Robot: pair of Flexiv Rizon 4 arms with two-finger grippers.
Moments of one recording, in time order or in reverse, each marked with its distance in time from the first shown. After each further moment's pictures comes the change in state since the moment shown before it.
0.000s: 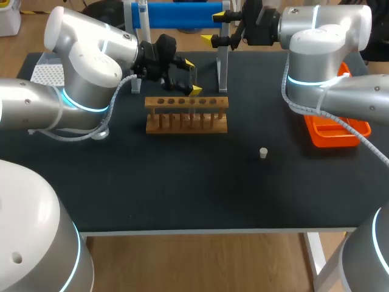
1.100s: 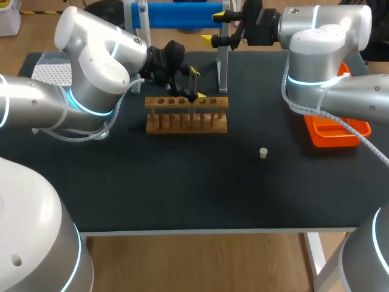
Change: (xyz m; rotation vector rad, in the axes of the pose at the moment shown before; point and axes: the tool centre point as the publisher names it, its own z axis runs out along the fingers) left arm 0.010 0.012 0.018 -0.066 0.017 -0.002; right arm 0.000 0.000 0.000 0.000 0.000 0.000
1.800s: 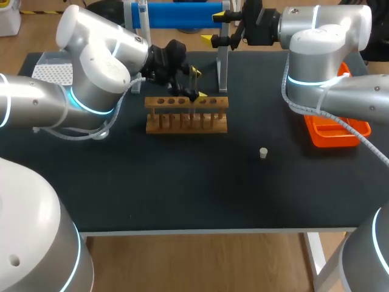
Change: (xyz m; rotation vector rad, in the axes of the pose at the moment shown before) left arm -0.002 -0.003 0.001 0.003 0.007 0.001; right arm 0.000 0.000 0.000 0.000 0.000 0.000
